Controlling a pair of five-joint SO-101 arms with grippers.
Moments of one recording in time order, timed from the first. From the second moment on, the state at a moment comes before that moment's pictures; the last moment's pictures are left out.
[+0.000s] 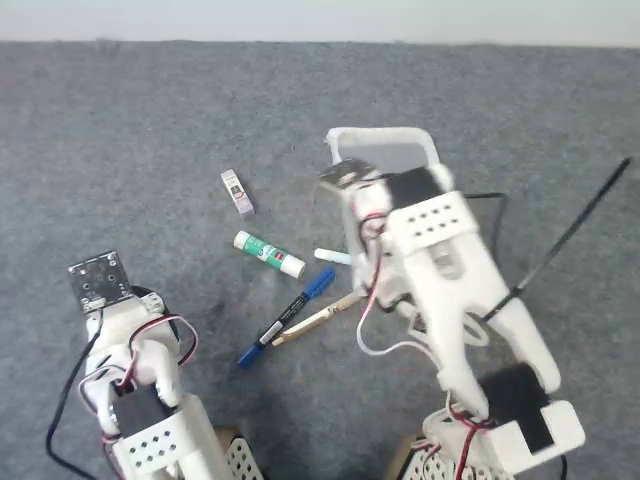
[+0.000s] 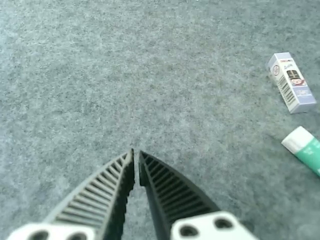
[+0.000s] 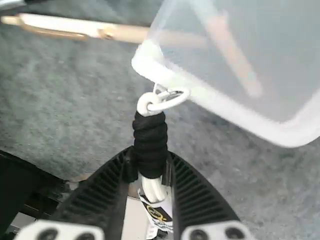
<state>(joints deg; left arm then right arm) -32.2 -103.2 97.5 58.4 1.8 -22.6 -6.2 11.7 100.0 16.7</state>
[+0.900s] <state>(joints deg) -32.2 -103.2 97.5 58.3 1.8 -9.9 -21.3 40.5 81.9 18.4</state>
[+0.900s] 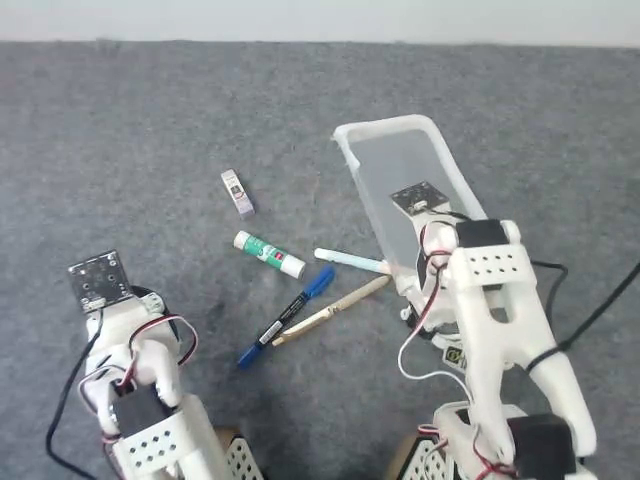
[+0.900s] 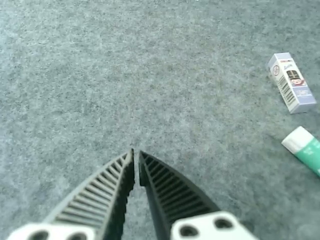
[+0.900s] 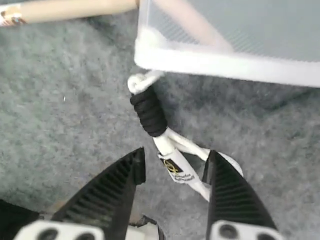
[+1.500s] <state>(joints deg) -32.2 -103.2 97.5 58.3 1.8 -16.5 -21.4 59.0 62.1 18.4</state>
